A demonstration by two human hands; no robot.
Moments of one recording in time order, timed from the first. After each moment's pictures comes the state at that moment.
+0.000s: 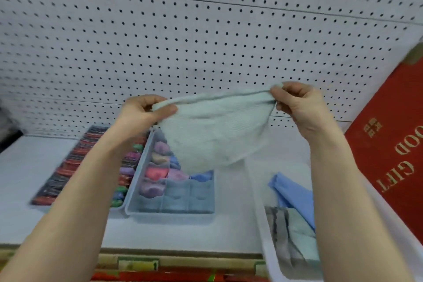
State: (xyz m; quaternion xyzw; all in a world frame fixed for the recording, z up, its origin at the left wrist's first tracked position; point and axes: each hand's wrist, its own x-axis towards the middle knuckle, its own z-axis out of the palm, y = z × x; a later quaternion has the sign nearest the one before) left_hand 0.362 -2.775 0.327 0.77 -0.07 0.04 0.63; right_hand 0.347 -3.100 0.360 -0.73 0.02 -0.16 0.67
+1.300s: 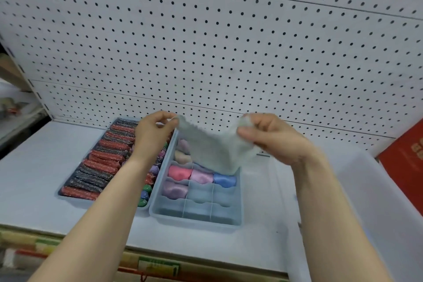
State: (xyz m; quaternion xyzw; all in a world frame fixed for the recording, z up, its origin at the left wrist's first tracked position) left_hand 0.385 -2.732 0.260 0.79 0.05 0.13 0.59; right_hand 0.366 -2.998 0.320 -0.73 -0.20 0.17 0.64
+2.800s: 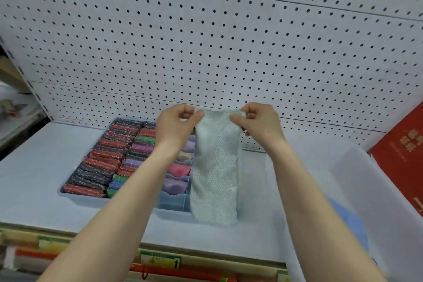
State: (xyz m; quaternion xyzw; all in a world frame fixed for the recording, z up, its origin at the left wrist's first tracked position) left_hand 0.370 -2.779 0.287 0.77 0.04 0.13 0.62; right_hand 0.374 -2.975 0.310 -0.86 0.02 -0.08 0.51
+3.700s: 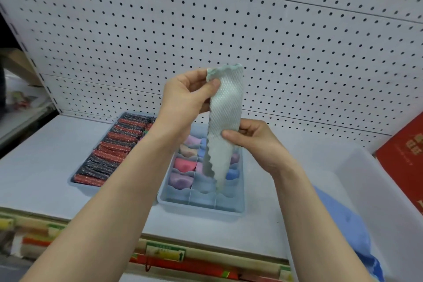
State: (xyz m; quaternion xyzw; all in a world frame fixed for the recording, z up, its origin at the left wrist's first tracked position) left_hand 0.339 -2.780 0.358 0.61 -0.09 0.08 0.78; right_hand 0.340 -2.958 0.293 -0.72 -0.13 0.09 0.67
